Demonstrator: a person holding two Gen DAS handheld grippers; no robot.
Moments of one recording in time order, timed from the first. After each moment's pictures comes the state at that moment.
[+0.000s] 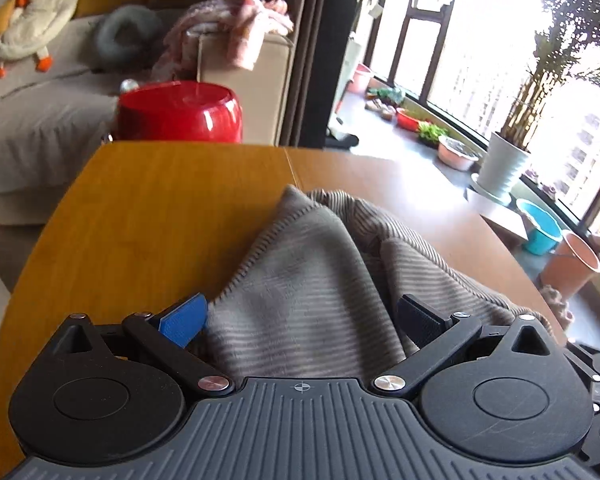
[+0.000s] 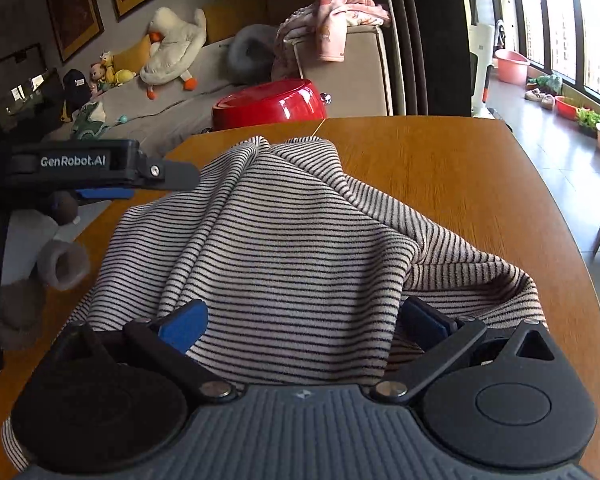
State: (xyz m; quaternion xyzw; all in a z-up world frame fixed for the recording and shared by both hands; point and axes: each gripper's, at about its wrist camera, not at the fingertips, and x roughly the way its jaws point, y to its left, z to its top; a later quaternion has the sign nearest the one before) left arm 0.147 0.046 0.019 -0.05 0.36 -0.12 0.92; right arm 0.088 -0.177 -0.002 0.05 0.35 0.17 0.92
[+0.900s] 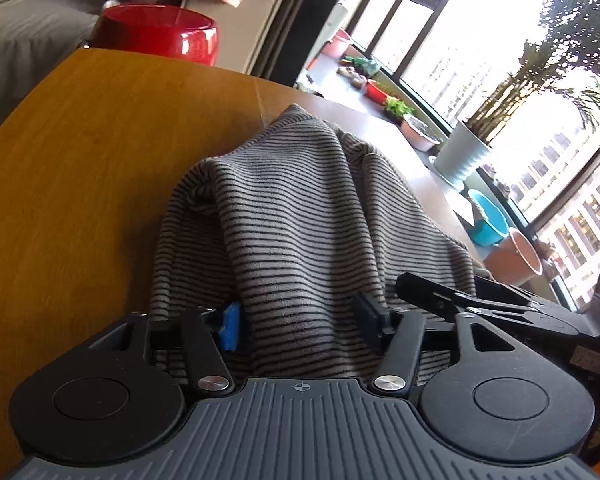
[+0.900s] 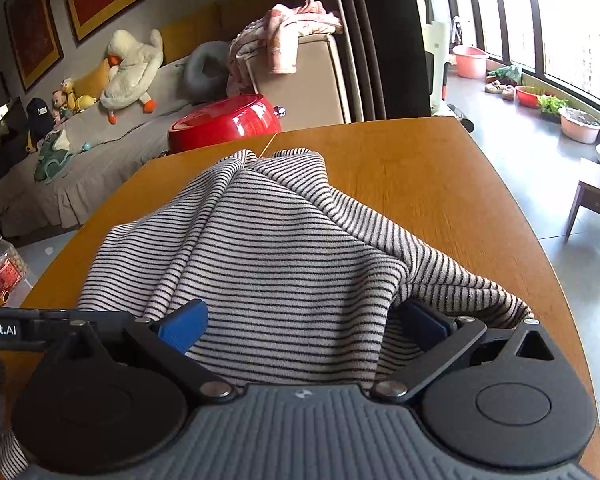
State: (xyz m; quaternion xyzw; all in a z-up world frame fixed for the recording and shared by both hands) left arm 0.139 0.054 -0.009 -0.15 0.42 -0.20 0.87; right arm 0.114 -0.198 -0.005 0.08 0.34 0.12 0.93
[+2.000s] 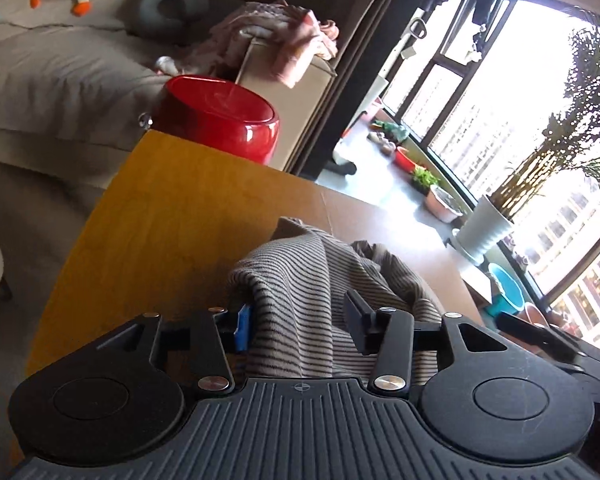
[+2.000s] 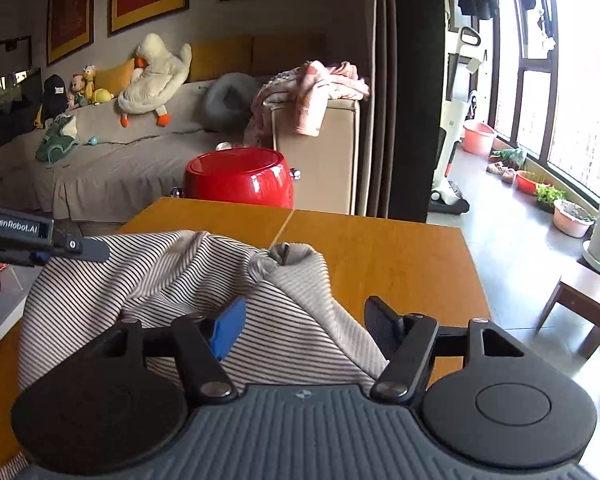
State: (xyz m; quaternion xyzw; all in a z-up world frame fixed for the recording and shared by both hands) left arm 0.165 0.133 0.052 -0.18 0.35 -0.13 0.91; right arm 0.128 -0.147 0.067 -0.03 0.27 0.13 0.95
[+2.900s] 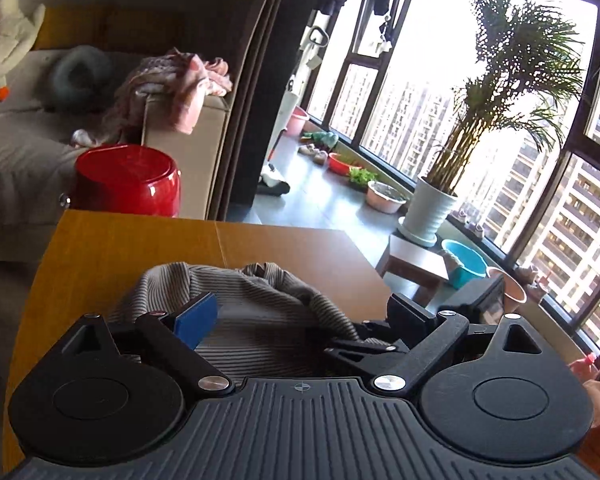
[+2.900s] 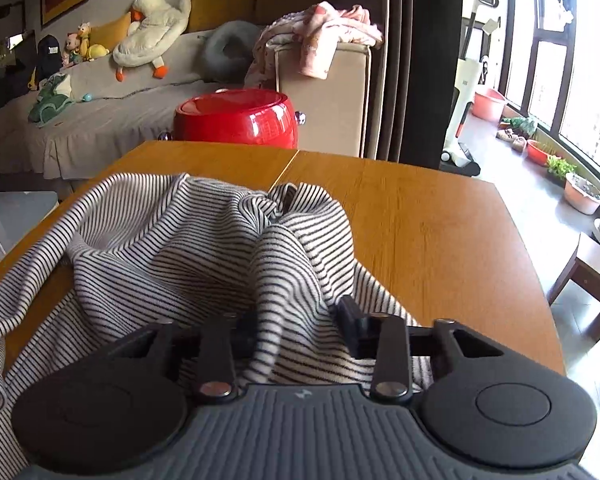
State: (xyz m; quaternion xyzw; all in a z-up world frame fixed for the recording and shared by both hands) left arm 0.121 0.054 0.111 -0.09 0.29 -0.22 0.93; right arm 0.166 -0.153 0.026 -0.04 0.32 0.13 0.94
